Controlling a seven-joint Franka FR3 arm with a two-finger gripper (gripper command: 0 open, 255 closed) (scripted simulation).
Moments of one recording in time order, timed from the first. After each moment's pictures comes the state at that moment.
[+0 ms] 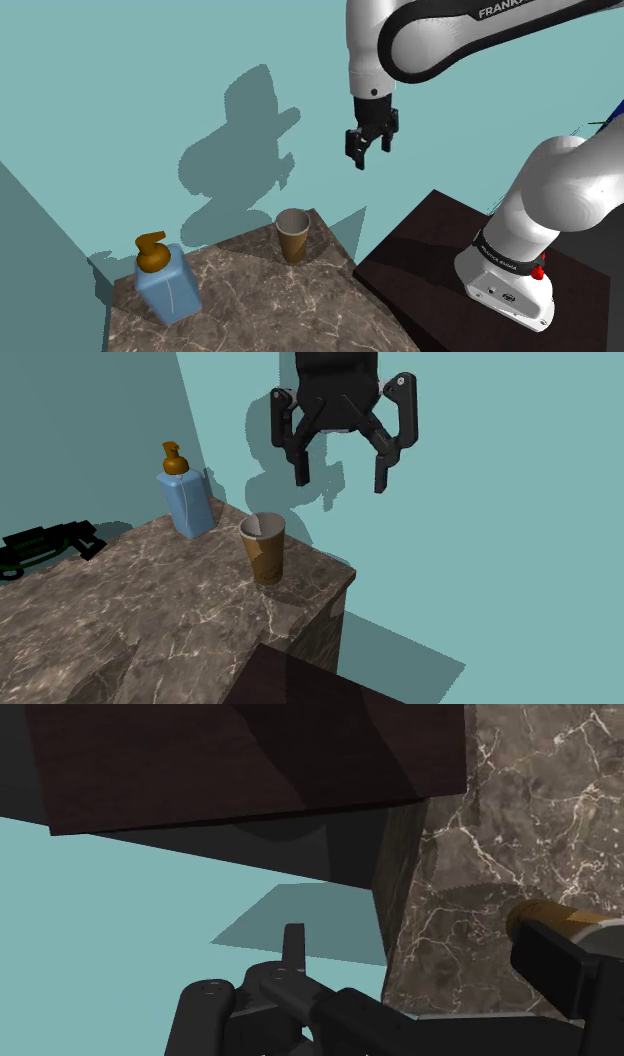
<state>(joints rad) 0.11 -0.50 0.33 -2.49 0.09 1.83 0.45</state>
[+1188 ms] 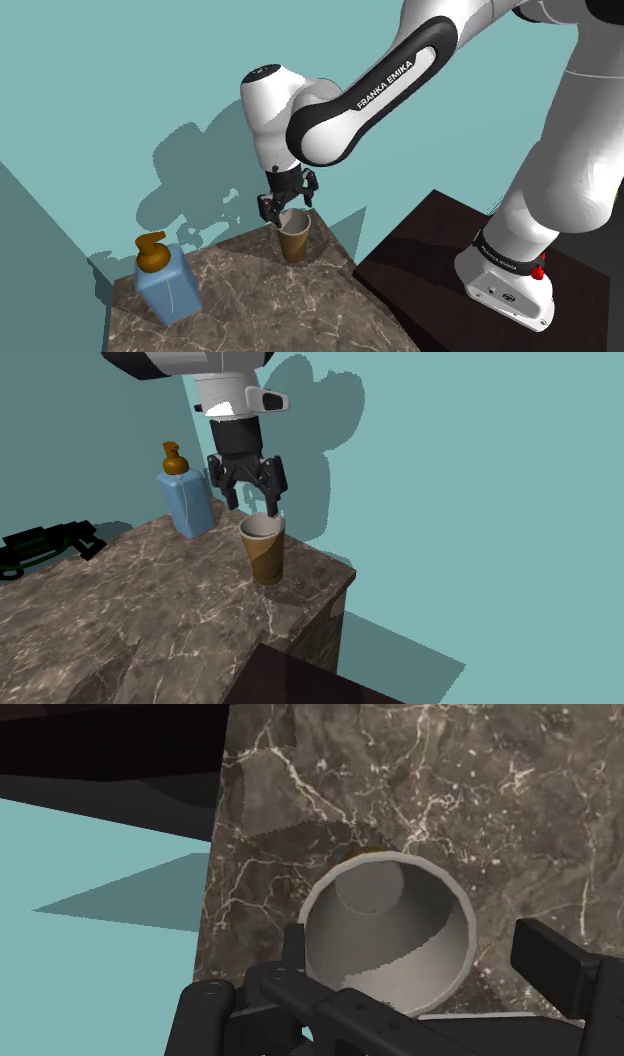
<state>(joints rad) 0.18 0.18 0.54 -2.15 -0.14 2.16 0.89</state>
